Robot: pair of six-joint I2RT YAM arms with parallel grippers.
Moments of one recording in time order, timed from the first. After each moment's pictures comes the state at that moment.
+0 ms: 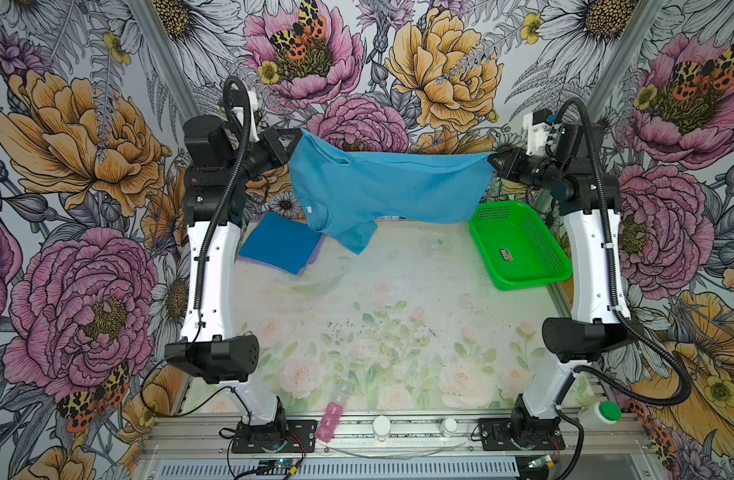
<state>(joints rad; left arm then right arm) 0.04 1.63 2.13 -0.42 0.69 -0.58 0.00 1.81 2.38 -0.93 -0.52 0.31</state>
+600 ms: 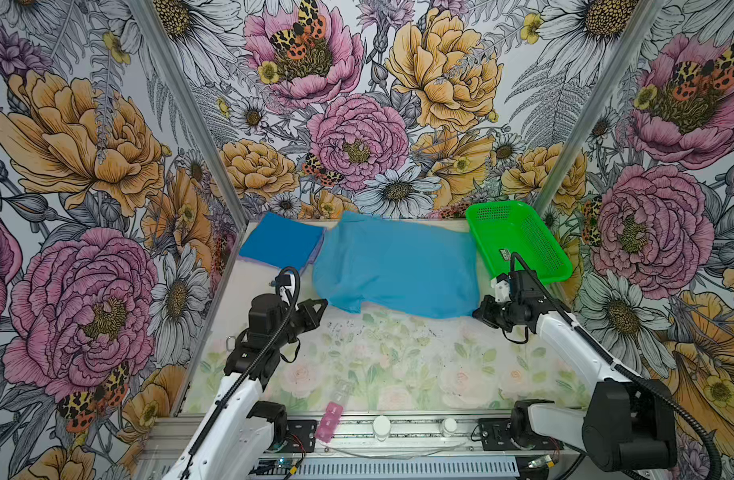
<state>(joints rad) -0.21 0.66 0.45 -0.22 0.37 -0.68 0.01 1.20 0.72 -0.61 -0.40 0.46</state>
